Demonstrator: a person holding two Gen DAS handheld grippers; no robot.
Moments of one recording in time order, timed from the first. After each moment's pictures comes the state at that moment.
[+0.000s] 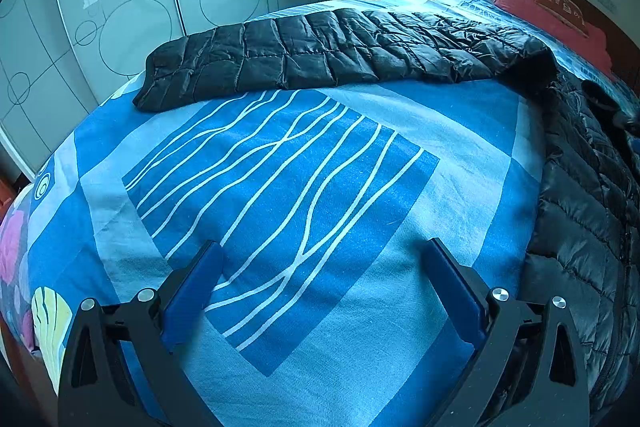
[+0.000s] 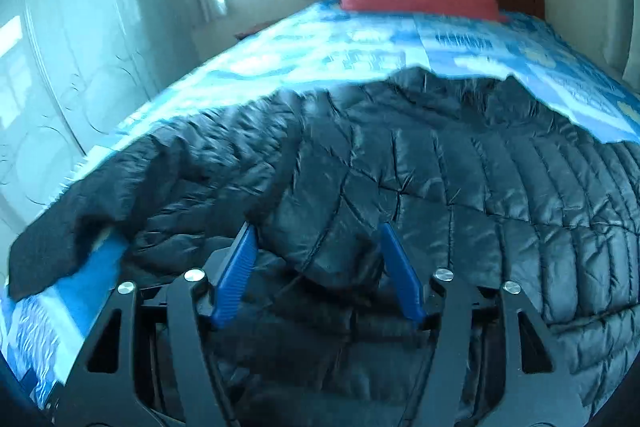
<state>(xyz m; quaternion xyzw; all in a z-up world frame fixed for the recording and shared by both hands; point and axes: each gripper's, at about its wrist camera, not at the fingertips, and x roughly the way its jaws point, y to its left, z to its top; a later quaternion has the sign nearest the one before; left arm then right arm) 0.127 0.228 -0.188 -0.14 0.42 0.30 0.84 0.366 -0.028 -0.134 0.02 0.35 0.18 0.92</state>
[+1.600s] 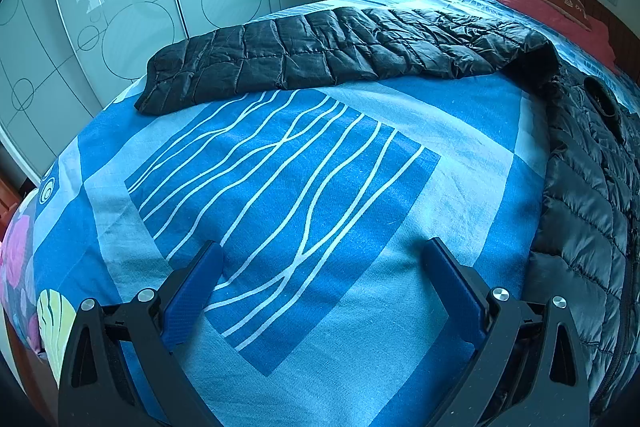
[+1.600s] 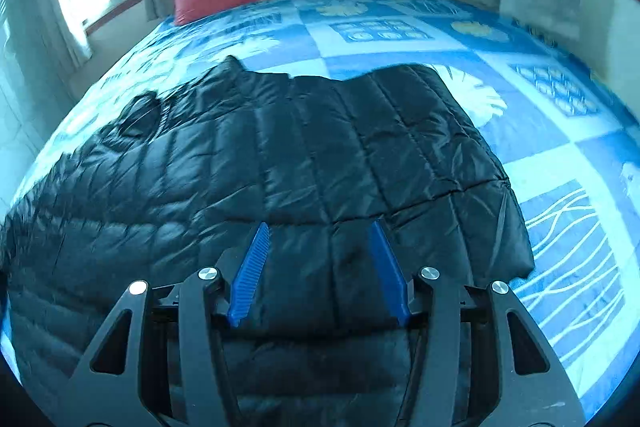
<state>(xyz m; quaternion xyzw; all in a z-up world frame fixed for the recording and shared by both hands) 0.131 0.225 -0.190 -0.13 0.42 0.31 0.84 0.383 -0.257 -0.146 0.06 0.40 -0.03 0.91</state>
